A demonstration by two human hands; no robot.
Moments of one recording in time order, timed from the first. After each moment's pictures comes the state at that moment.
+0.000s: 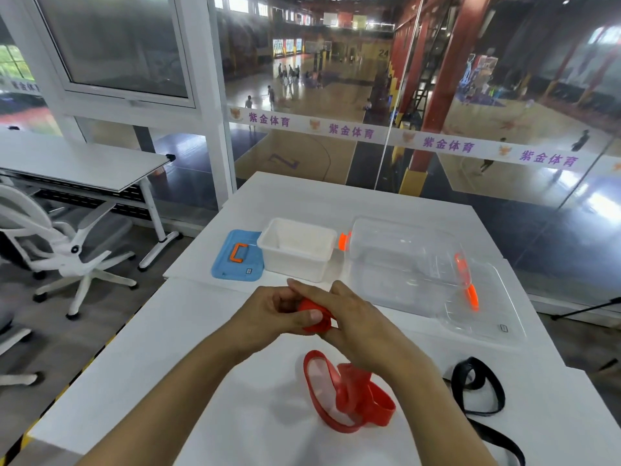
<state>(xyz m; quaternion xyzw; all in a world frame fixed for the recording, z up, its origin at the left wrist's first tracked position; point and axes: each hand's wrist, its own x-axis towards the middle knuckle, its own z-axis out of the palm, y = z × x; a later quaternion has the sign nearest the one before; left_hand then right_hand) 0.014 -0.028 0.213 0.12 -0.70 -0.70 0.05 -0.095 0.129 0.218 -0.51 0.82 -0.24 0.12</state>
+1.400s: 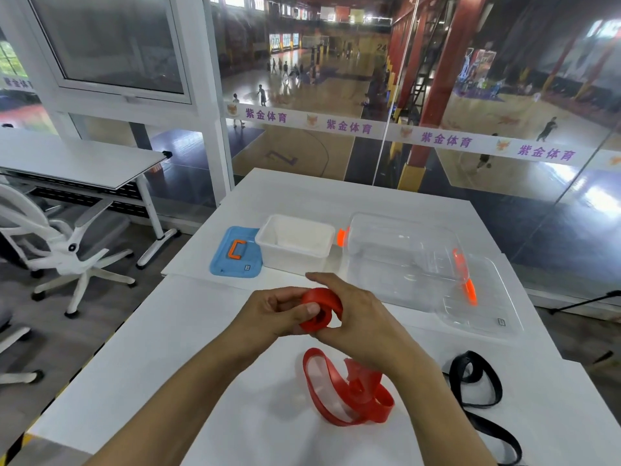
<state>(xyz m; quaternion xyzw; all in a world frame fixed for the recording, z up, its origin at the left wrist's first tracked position) 0.017 -0.019 0.205 0.17 -0.68 -0.70 0.08 -0.094 0.136 0.214 -0.44 0.84 -0.29 0.11</state>
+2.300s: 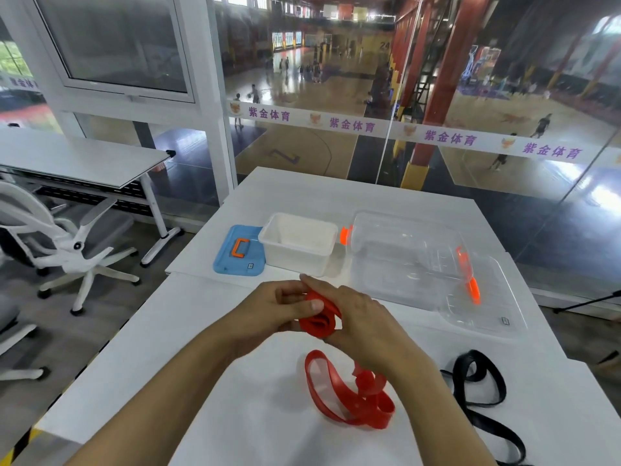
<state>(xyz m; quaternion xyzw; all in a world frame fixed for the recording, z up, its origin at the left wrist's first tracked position) 0.013 -0.029 0.216 0.15 -0.68 -0.72 0.01 -0.090 0.133 0.210 -0.47 0.86 -0.20 0.10</state>
